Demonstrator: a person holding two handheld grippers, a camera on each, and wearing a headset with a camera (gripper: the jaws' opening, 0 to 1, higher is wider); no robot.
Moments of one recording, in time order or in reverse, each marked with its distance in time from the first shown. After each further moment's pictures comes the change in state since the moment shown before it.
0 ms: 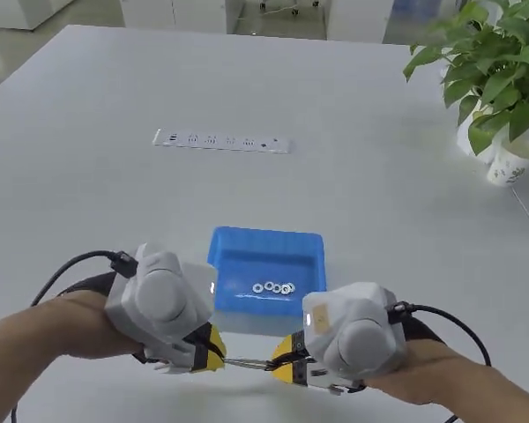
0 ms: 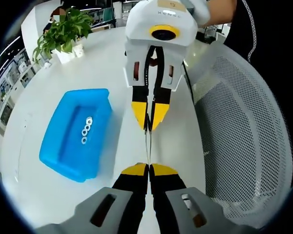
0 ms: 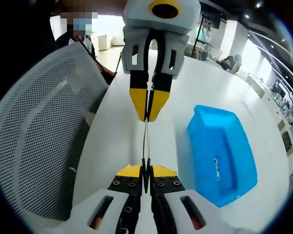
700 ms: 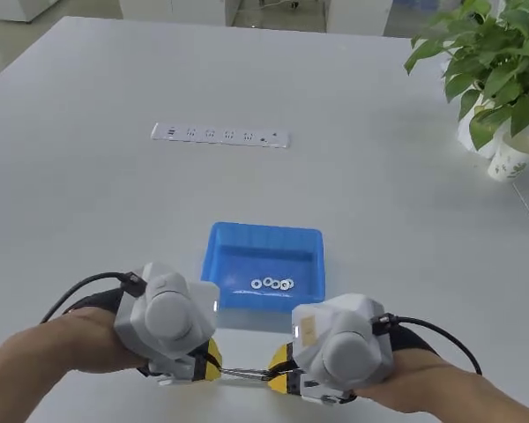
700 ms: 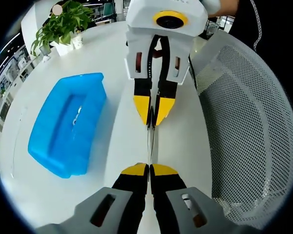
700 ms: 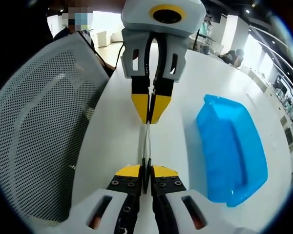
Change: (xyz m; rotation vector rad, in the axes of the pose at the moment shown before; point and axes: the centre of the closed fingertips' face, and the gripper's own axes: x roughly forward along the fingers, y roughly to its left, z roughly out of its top) left arm 0.019 0.000 -0.015 -0.016 0.027 0.008; right arm 0.014 0.008 -0.011 0.015 0.045 0.016
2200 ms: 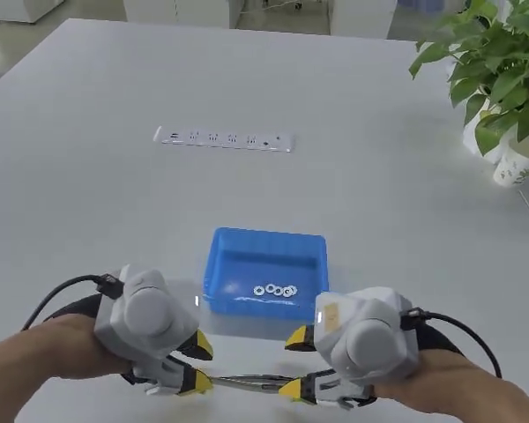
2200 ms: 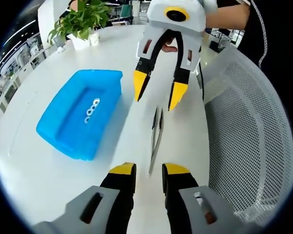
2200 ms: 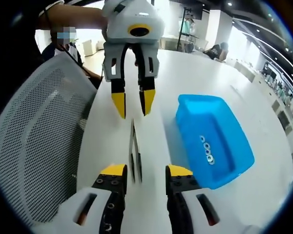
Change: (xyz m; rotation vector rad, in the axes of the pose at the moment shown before) left arm -0.022 0.008 -0.005 -0.147 -0.080 0.034; right arm -0.037 -0.022 0.001 0.139 -0.041 -0.077
